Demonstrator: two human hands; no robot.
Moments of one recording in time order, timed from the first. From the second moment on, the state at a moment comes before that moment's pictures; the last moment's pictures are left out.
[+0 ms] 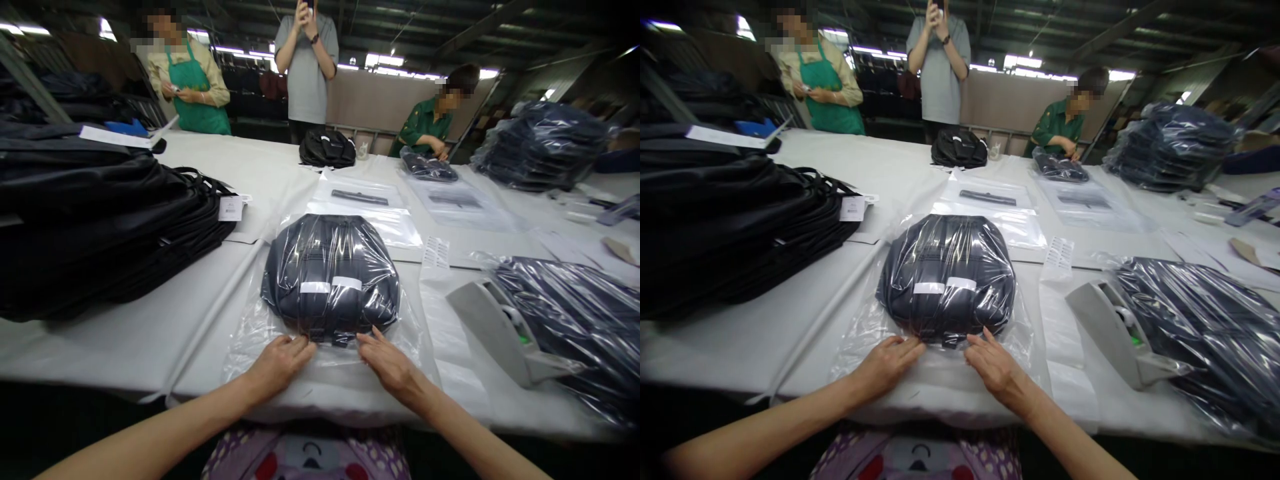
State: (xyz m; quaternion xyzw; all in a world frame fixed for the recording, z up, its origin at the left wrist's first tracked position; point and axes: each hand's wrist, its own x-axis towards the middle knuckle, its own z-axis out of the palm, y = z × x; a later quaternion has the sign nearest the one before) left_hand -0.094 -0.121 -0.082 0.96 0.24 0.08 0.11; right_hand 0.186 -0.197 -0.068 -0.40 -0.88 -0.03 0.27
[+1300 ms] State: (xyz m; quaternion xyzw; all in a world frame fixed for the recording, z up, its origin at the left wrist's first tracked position) left_hand -0.114 -0.121 -0.082 0.98 0.17 0.05 0.07; right_hand 0.258 -0.251 -0.051 -0.84 -0.47 -0.02 0.27
